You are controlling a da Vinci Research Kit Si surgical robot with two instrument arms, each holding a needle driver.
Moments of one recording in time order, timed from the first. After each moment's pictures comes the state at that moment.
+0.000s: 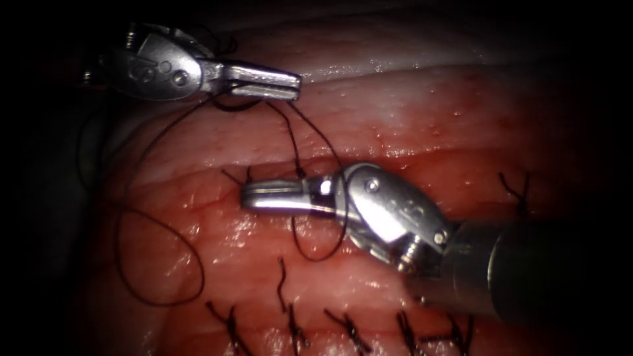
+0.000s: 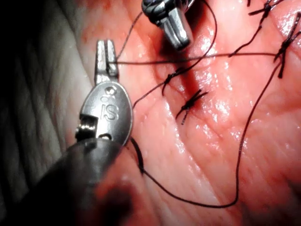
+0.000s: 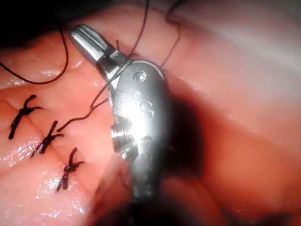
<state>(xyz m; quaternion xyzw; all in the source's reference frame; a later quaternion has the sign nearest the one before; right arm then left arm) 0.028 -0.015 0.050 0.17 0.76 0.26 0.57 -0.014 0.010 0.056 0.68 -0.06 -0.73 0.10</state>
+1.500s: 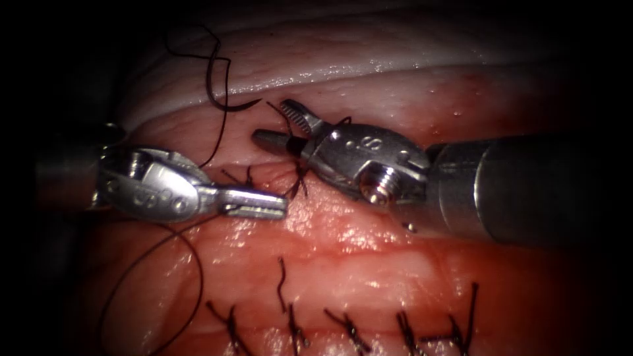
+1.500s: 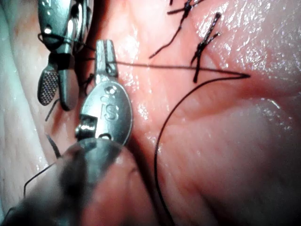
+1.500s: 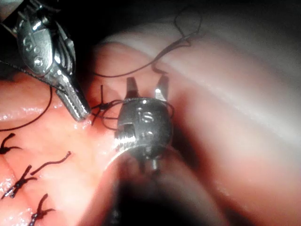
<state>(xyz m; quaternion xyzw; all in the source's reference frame) 0.031 -0.011 0.053 -0.04 0.37 0.52 0.77 -0.015 0.000 0.057 0.69 -0.03 -0.72 0.09</state>
